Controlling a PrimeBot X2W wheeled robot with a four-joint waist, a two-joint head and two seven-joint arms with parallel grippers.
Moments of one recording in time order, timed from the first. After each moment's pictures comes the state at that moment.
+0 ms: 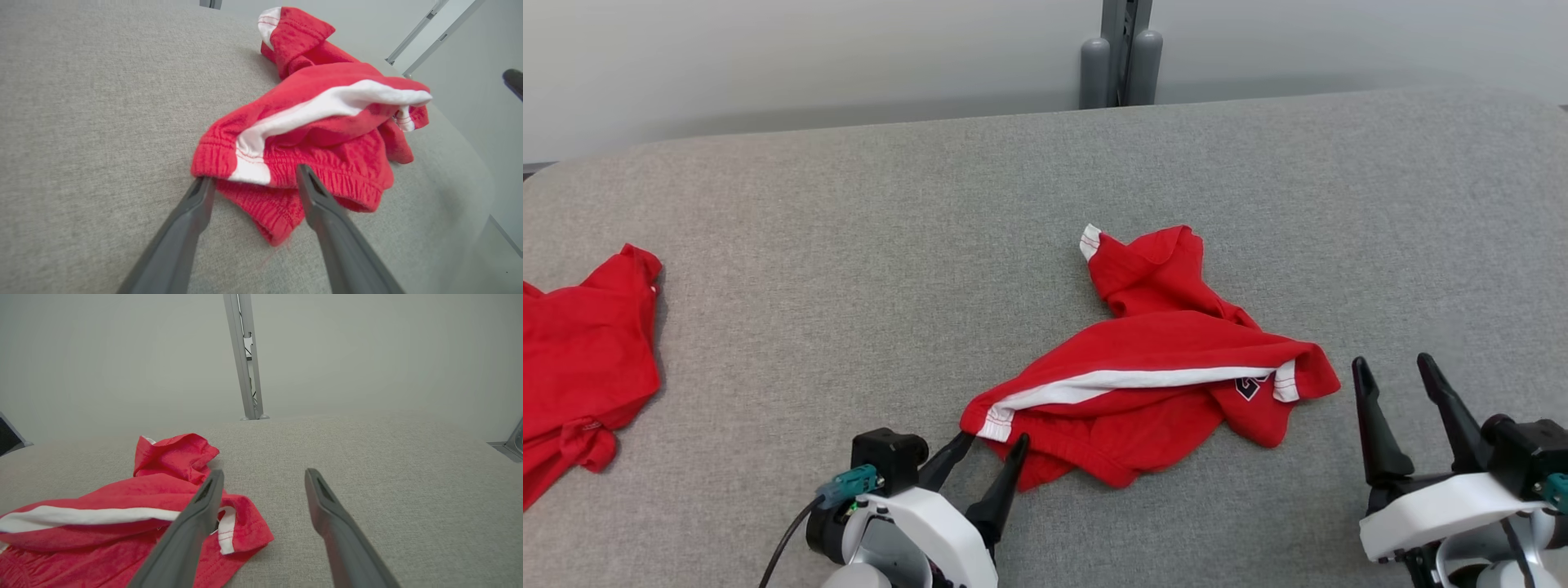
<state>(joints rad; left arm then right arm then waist) -0.18 0.08 -0.46 0.37 -0.53 -0.09 0.01 -0.05 -0.05 -0.03 0.09 0.20 0.13 -0.09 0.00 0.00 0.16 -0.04</state>
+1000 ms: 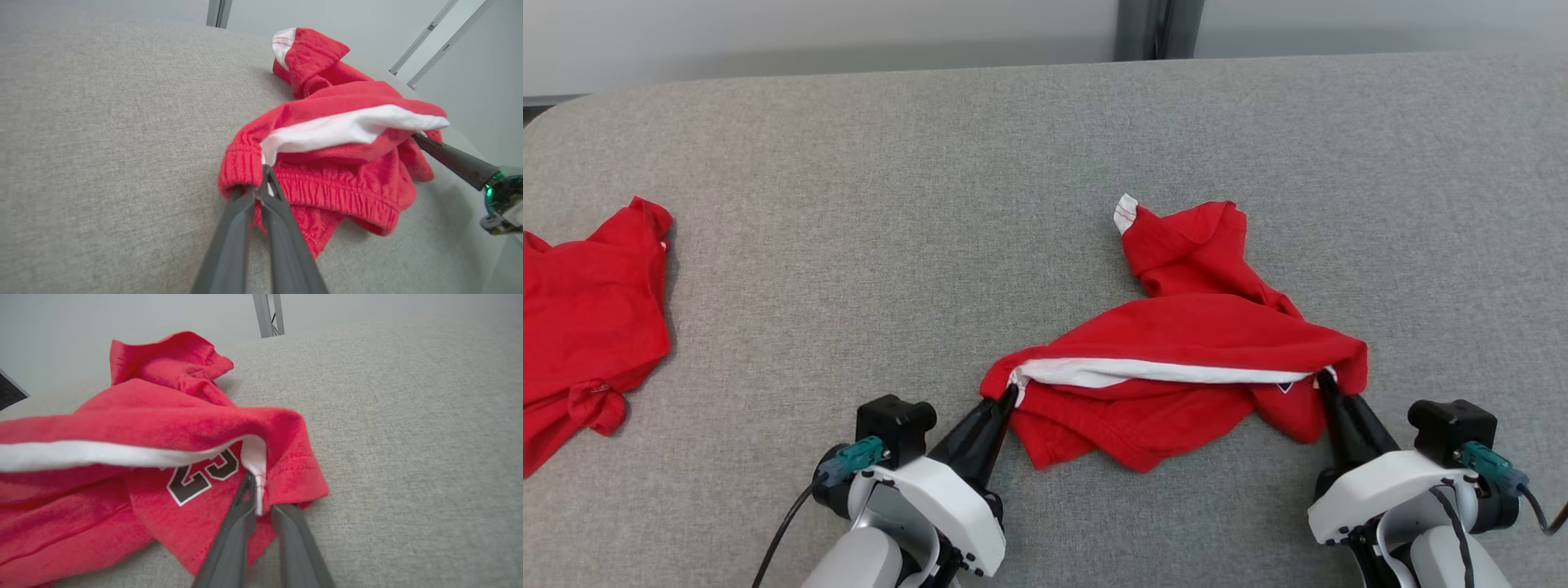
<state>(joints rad) -0.26 0.08 -0.49 0.38 -0.51 -0.10 -0.07 -0.22 -0.05 0.08 0.46 0.27 0.13 -0.17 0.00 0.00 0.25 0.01</state>
